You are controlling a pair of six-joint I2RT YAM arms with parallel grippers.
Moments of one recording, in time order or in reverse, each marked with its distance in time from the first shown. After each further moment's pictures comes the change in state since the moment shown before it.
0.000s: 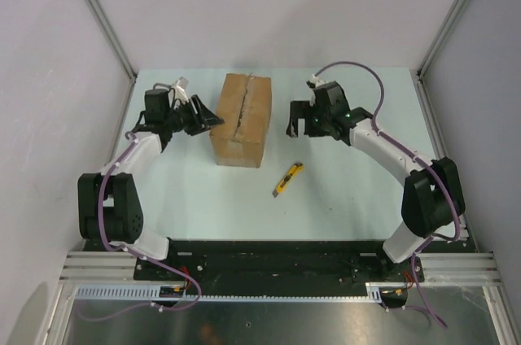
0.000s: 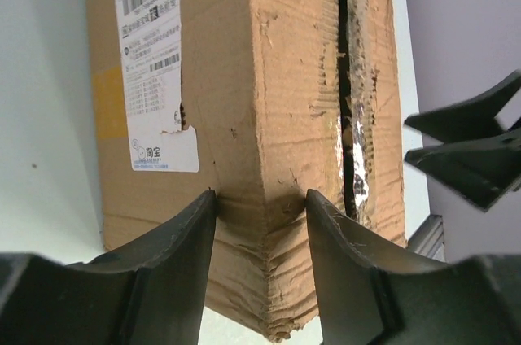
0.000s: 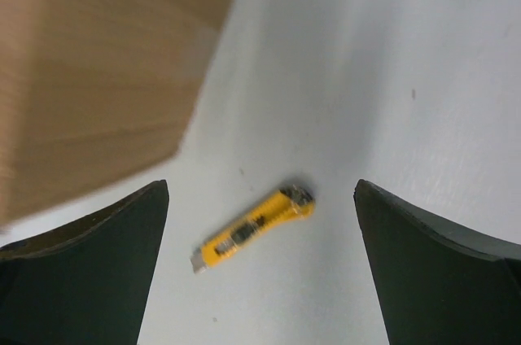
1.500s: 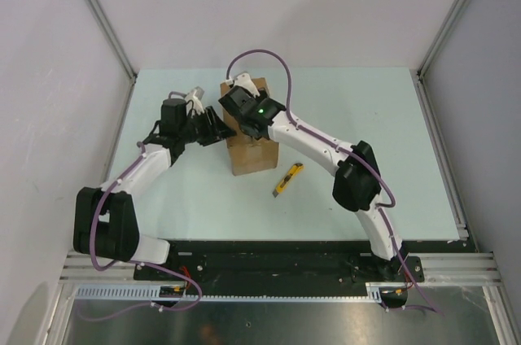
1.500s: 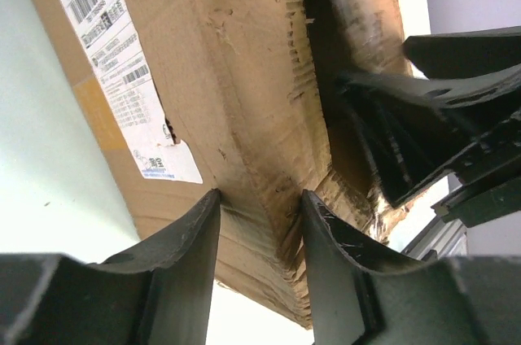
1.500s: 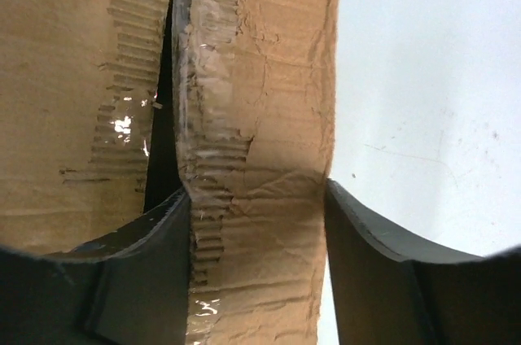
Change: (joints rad) left arm -0.156 -0.130 -0.130 0.013 -0.157 -0.026; right arm 0.426 0.551 0.885 -0.402 0.820 -0.176
